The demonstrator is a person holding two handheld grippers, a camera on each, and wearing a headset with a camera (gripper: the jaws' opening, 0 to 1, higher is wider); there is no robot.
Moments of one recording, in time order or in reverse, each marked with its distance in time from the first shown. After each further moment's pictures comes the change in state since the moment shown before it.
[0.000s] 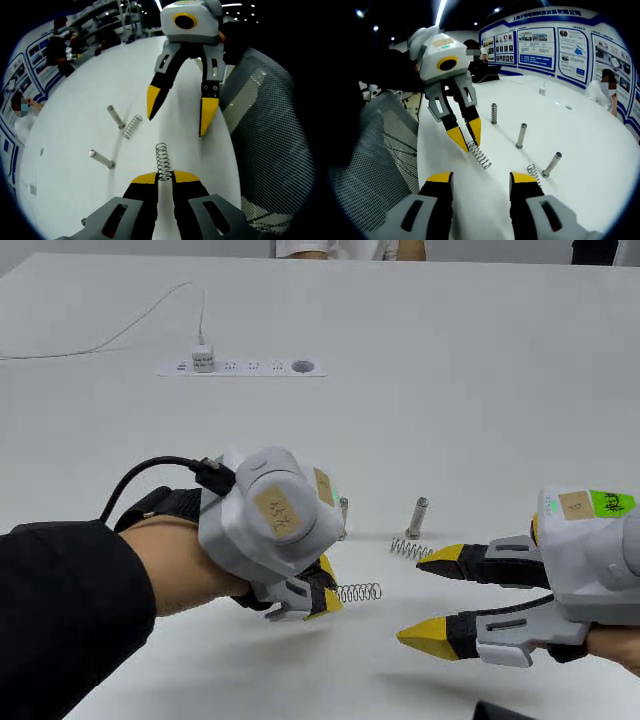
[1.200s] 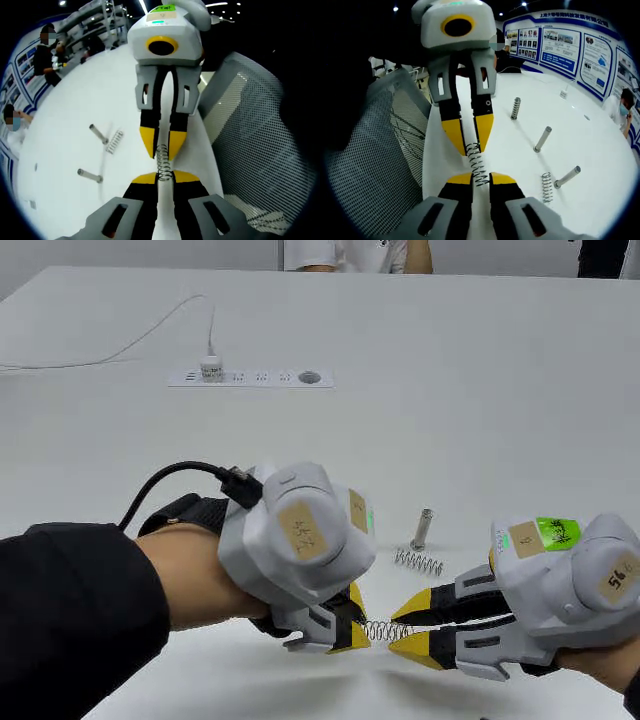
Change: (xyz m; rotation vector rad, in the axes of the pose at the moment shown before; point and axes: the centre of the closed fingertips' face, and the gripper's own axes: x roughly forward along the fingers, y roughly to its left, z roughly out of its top) left arm -0.004 -0.029 0.022 0.069 -0.024 -0.096; right arm 0.017 0.022 -0.009 -0.164 0.102 0.104
